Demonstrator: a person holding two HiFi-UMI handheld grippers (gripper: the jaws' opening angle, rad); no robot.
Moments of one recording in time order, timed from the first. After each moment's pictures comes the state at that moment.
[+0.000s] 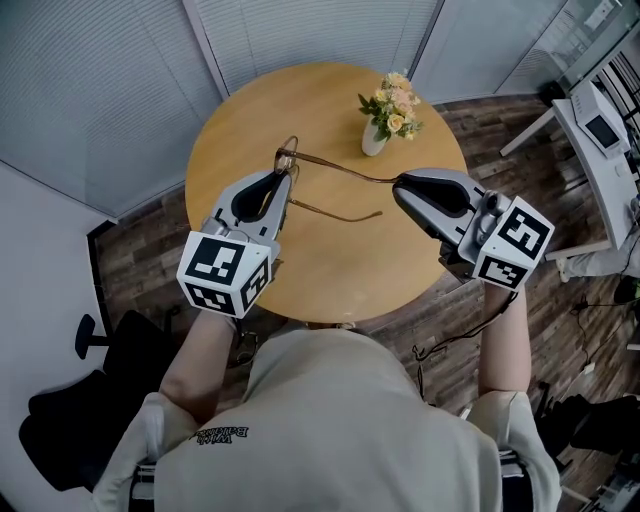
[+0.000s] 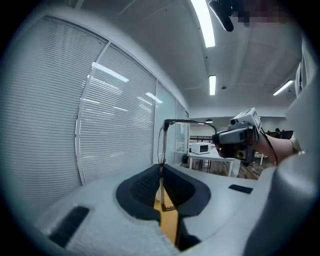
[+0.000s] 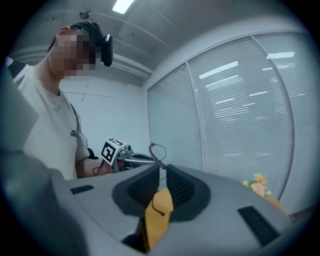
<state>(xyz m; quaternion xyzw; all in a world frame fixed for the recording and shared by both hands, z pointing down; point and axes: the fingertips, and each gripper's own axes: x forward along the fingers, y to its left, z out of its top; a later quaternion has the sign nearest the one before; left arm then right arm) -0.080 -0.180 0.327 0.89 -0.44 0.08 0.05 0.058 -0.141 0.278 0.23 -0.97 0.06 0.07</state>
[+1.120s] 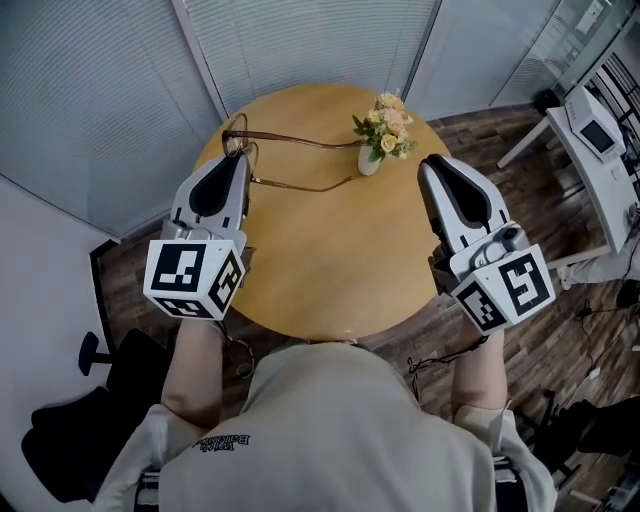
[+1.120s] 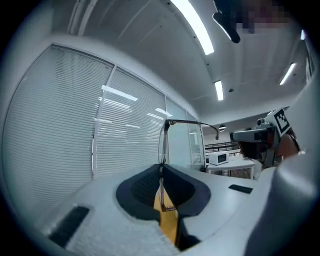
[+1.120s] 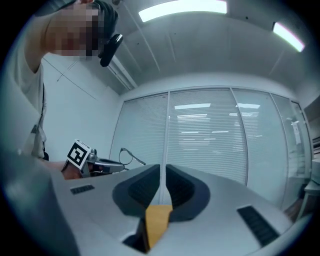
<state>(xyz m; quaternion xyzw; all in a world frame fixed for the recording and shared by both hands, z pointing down) -0.126 -0.212 0.249 0.85 -0.52 0.02 -0.02 0.095 -0.161 0.200 0.46 -0.89 -0.05 -0.03</state>
